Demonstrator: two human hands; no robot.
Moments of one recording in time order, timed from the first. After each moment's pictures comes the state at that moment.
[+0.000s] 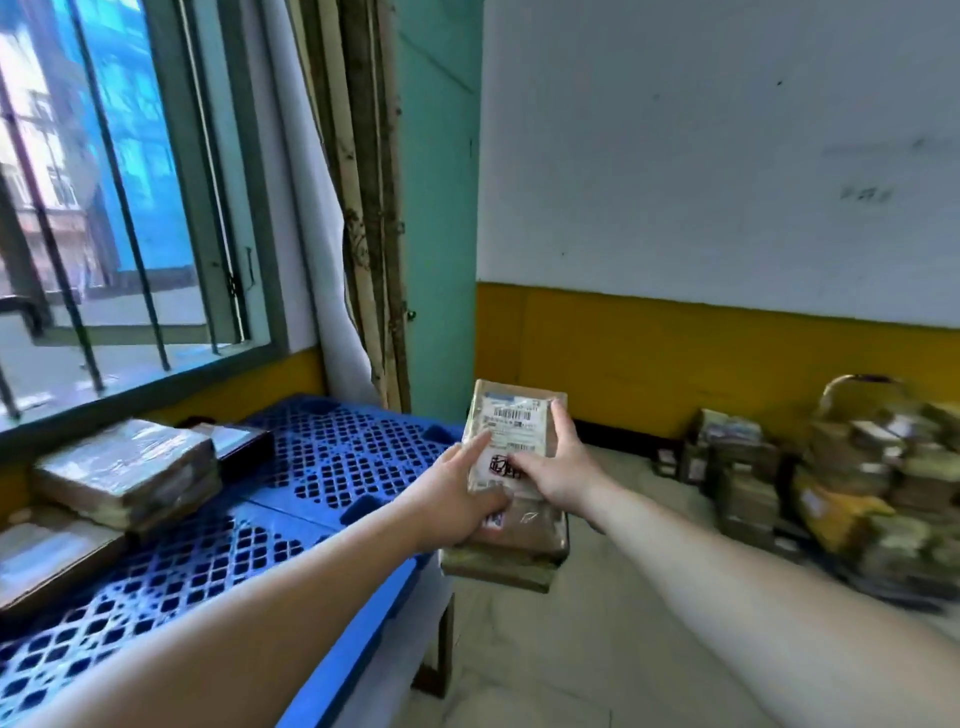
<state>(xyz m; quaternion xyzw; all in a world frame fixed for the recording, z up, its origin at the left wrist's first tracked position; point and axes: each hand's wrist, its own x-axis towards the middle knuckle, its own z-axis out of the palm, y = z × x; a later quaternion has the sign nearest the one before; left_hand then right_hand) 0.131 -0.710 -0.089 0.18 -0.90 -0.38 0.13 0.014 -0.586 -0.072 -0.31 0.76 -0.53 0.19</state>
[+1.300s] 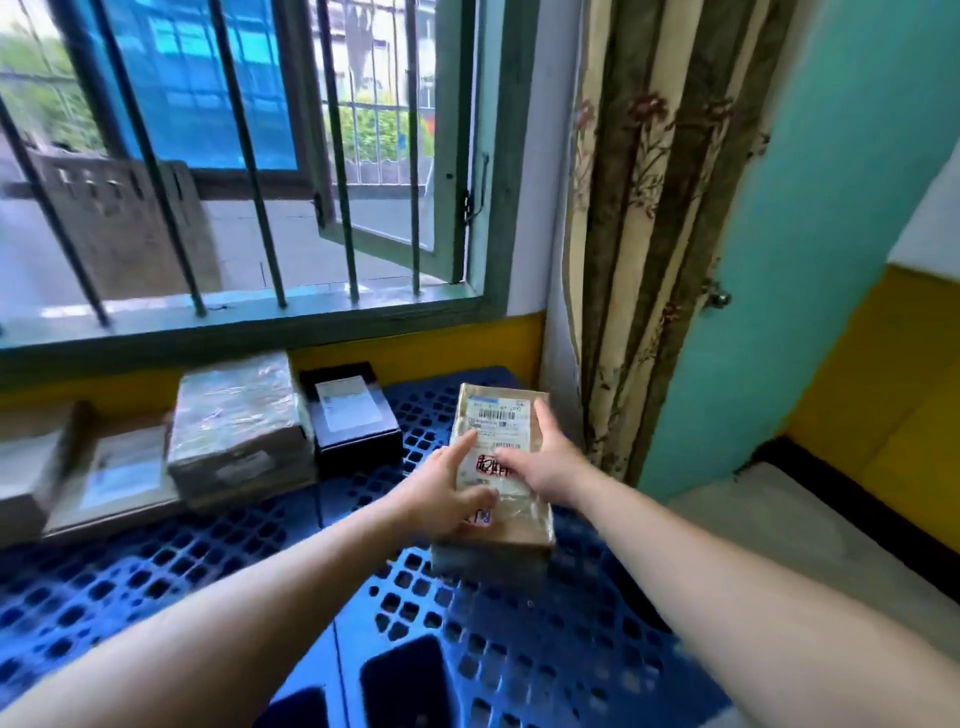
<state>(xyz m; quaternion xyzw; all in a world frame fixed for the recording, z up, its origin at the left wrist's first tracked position) -0.003 -1.046 -0.170 0.54 -0.70 -0.42 0.19 -0.177 -1.057 -0.154 -0.55 0.66 -0.29 0.42</state>
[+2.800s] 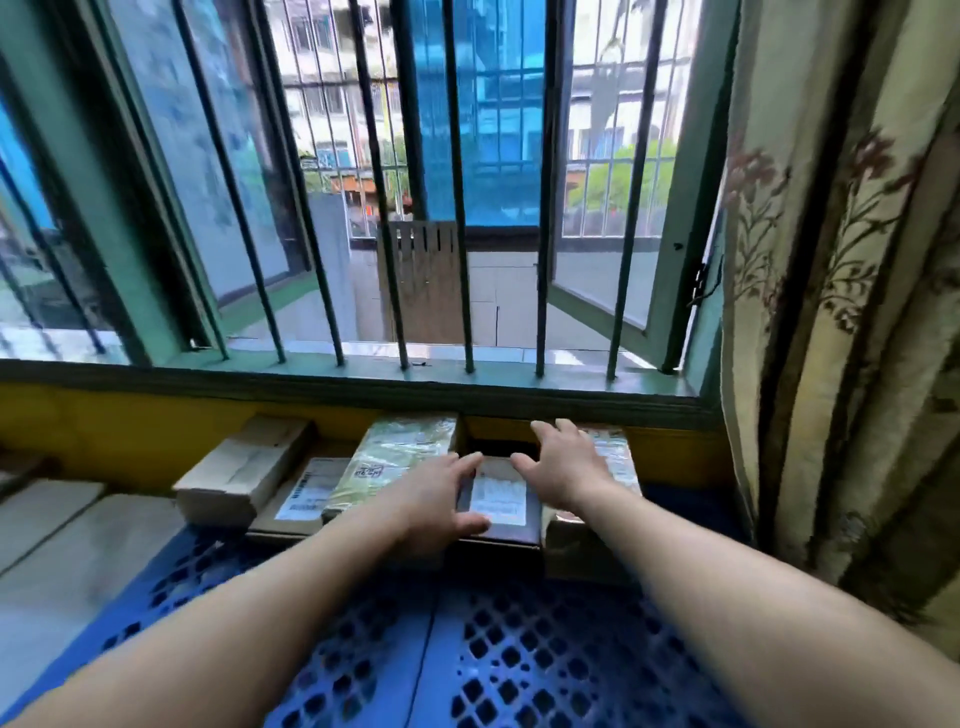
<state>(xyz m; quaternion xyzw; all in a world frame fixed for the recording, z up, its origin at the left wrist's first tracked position) 0.103 -1.124 -0.113 0.74 -0.66 -0.12 0.07 -0.047 -1.231 -0.118 -0.84 0.50 -0.10 0.18</state>
